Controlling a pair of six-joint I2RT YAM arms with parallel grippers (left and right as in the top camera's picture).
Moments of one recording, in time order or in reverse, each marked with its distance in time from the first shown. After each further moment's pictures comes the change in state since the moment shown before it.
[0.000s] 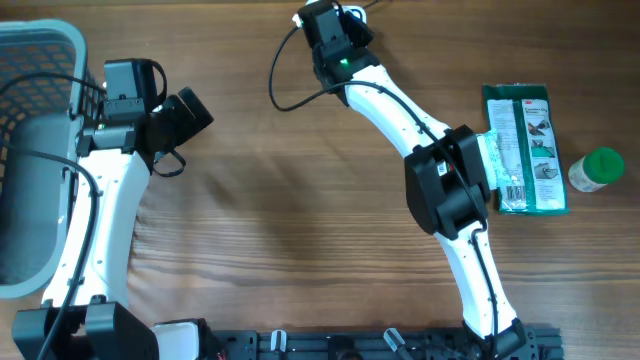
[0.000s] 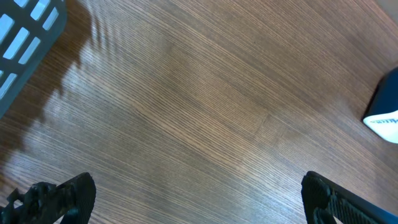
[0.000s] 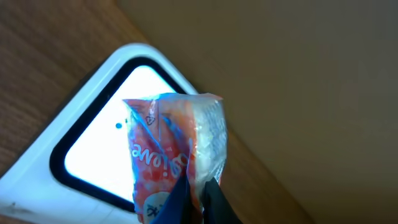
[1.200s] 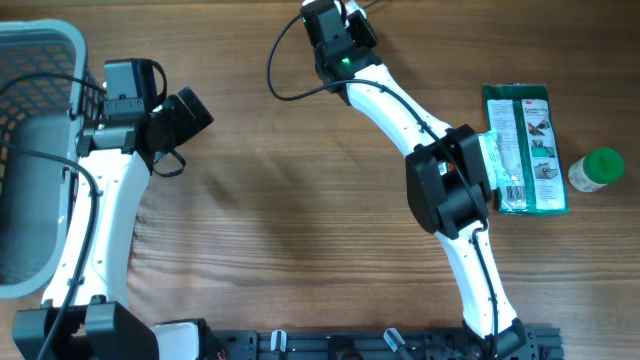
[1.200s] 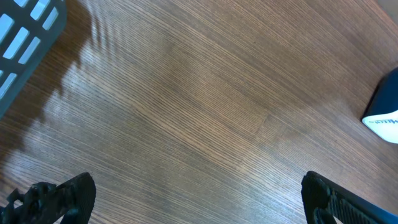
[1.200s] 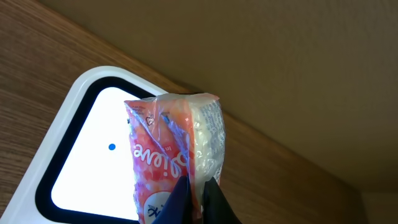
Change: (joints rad) left arm 0.000 0.000 0.000 0.000 0.000 0.000; right arm -0.009 0.000 0.000 0.010 0.025 0.261
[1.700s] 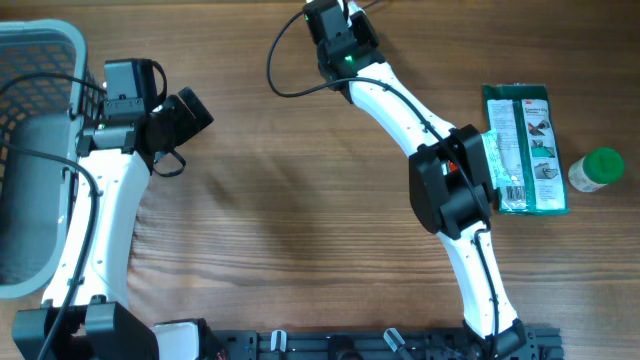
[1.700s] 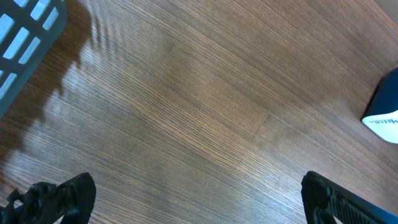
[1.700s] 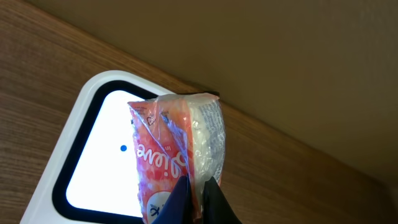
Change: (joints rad) left arm 0.000 0.000 0.000 0.000 0.000 0.000; right arm -0.009 -0.013 0.000 -0.029 -0.053 0.092
